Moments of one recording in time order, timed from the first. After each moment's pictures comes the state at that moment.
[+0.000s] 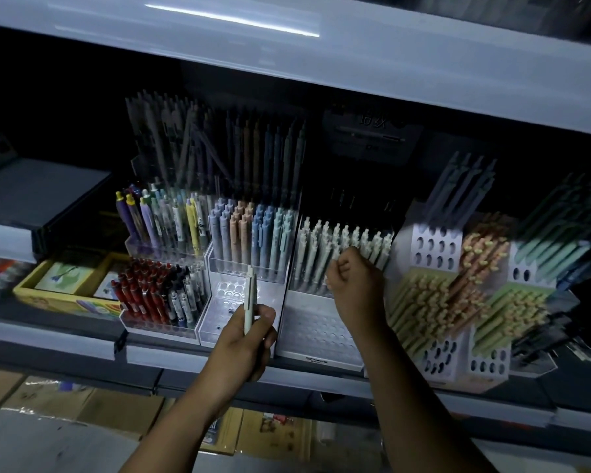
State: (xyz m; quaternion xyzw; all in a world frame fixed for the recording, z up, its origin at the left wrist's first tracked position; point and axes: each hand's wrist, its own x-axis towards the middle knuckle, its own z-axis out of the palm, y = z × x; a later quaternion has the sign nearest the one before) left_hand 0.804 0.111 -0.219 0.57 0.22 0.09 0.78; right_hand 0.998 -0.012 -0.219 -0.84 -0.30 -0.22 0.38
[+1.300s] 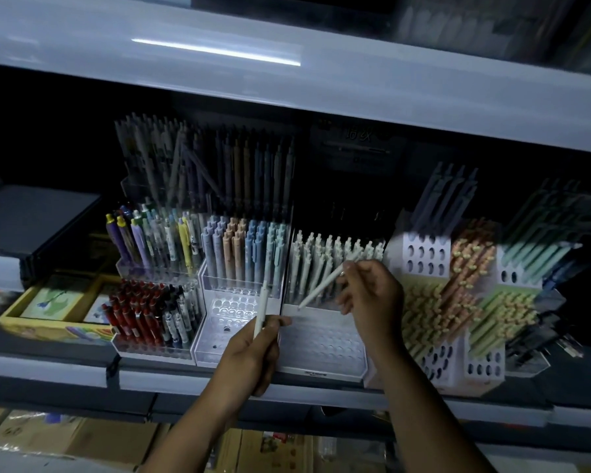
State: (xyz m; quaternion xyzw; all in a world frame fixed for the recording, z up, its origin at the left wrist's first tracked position) left_hand 0.812 0.112 -0.215 0.61 0.18 0.08 0.77; right_hand 0.969 -0.031 -0.190 -0.73 -0.18 -0.08 0.66
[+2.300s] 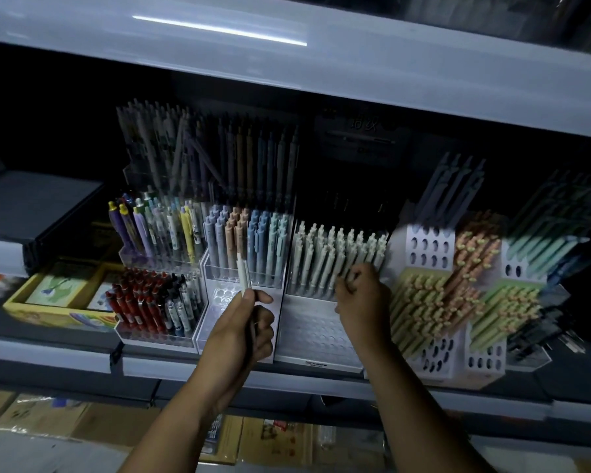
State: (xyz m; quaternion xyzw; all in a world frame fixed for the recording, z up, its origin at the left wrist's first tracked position) left_hand 0.813 0.121 -0.206 0.45 0.17 0.12 0.87; right_hand 0.987 -0.026 -0.233 -0.88 -0.18 -0.12 0.42
